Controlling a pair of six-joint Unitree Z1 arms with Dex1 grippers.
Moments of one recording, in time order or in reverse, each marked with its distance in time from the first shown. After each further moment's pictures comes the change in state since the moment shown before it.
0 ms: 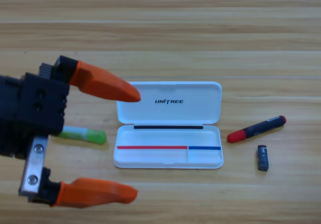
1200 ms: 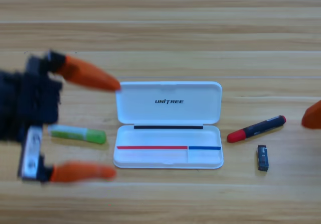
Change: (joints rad) arm 0 -0.003 0.014 -0.049 0.131 0.128 0.084; arm 1 -0.010 0.375 -0.281 0.264 -0.370 0.411
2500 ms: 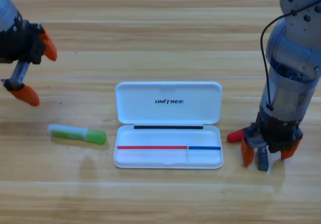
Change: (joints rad) arm 0 0.770 0.523 -0.396 0.497 -0.029 0.753; arm 1 -0.003 0.631 -0.190 0.011 0.027 0.502
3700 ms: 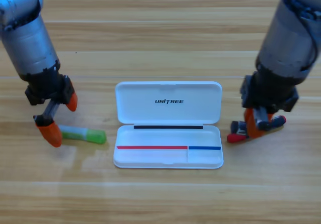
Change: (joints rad) arm 0 0.000 0.279 -0.050 0.078 -0.126 -0.094; arm 1 0.074 -0.118 -0.263 0.262 0.053 -1.288
